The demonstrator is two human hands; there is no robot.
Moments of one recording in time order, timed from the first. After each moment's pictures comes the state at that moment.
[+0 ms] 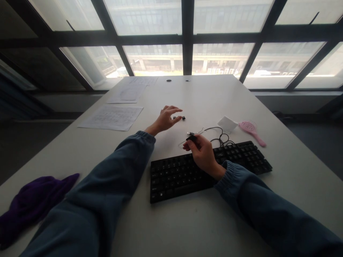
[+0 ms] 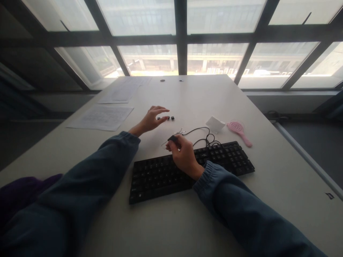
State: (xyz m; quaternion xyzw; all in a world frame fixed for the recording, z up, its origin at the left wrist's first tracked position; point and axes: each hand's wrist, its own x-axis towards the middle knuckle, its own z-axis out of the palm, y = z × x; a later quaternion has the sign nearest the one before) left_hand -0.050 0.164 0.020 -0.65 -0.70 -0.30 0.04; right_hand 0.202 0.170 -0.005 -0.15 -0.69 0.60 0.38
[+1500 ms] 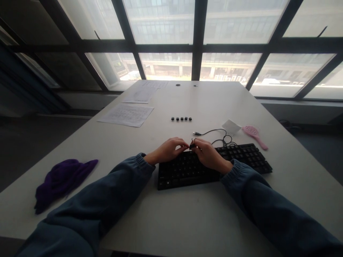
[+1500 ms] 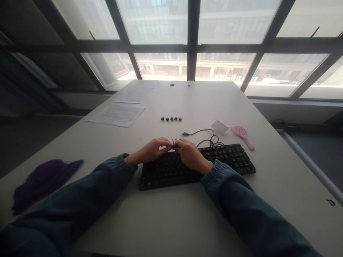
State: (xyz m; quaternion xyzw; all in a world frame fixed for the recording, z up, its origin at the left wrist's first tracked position) left_hand 0.049 0.049 0.015 -0.69 -0.64 -0.31 -0.13; right_hand 0.222 0.186 0.003 -0.02 -0.88 0.39 0.26
